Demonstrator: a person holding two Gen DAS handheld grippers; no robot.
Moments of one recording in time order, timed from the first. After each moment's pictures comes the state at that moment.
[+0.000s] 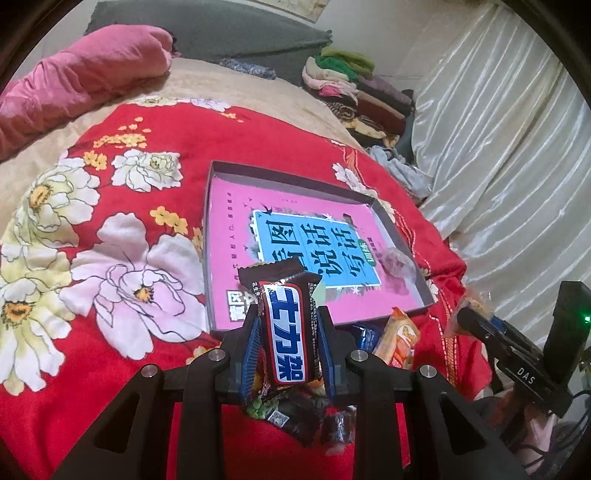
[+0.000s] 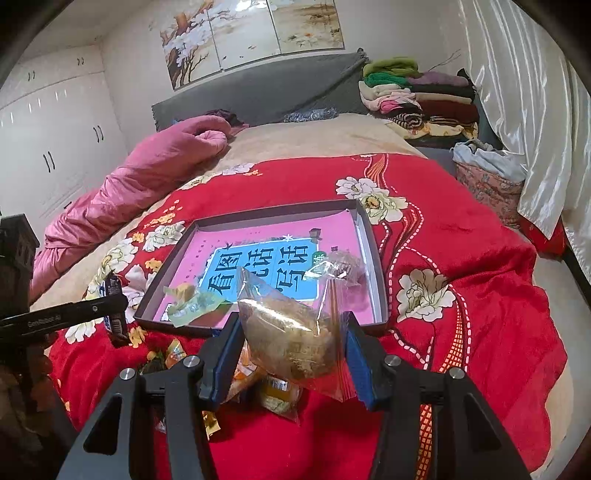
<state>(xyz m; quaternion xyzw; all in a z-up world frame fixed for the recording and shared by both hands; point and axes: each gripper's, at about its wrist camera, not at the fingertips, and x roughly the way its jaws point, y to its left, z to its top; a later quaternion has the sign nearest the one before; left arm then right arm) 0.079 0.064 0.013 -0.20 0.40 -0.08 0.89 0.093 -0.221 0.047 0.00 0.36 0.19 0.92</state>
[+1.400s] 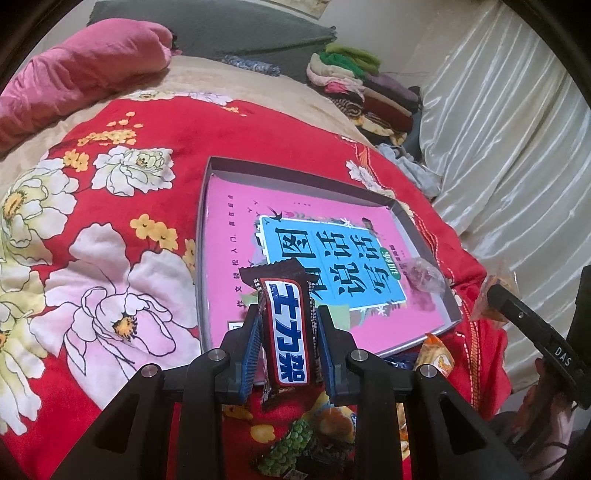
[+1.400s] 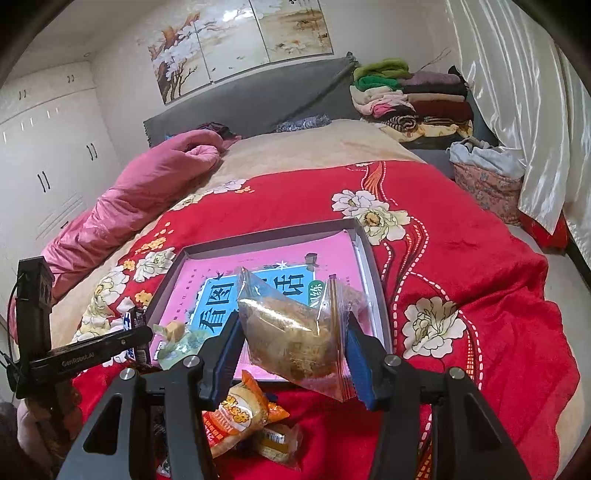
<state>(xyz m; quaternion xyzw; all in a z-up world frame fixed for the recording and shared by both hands) 0.121 0.061 -0.013 -0.19 0.41 -0.06 0.89 0.133 -0.218 0.047 0.03 0.34 0.18 0.92</state>
